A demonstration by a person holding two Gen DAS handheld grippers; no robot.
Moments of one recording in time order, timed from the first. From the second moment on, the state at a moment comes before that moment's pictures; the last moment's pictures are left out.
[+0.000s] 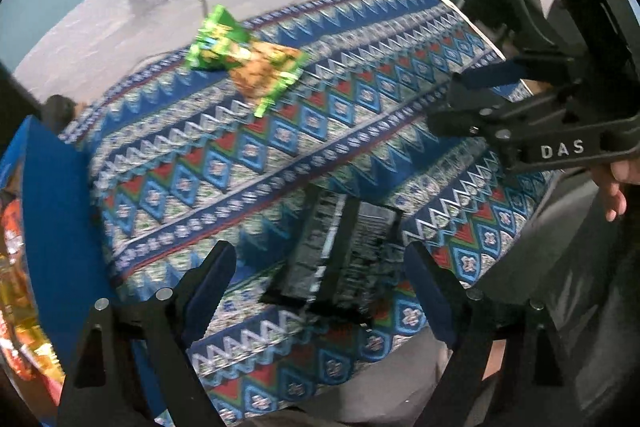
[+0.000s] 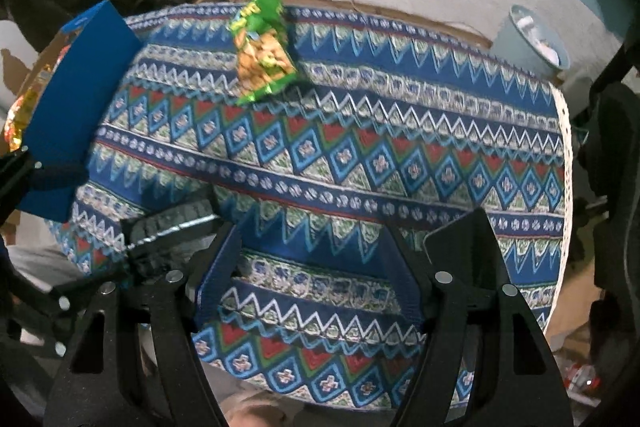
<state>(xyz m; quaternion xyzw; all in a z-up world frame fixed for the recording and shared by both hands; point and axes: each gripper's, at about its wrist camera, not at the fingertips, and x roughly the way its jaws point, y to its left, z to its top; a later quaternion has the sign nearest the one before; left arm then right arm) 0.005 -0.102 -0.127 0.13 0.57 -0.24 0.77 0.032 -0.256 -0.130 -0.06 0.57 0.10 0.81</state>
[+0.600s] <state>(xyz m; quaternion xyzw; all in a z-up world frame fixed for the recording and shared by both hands) 0.015 -0.121 -0.197 0.13 0.63 -0.25 0.72 0.044 -0.268 -0.140 -0.04 0.58 0.10 0.81</state>
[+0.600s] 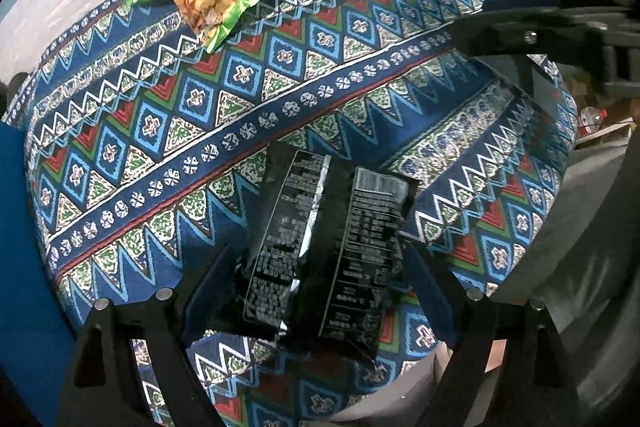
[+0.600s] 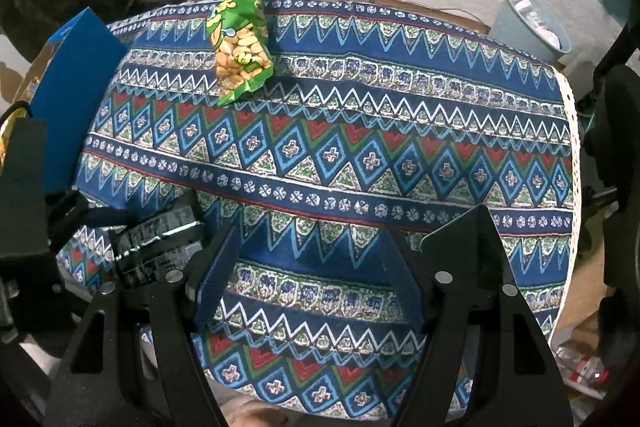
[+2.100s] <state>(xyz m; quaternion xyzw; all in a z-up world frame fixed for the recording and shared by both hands) 0.121 -0.013 -0.148 0.05 0.55 -0.06 0.83 0.161 -0.193 -0.145 -0.06 0.54 0.16 0.83</state>
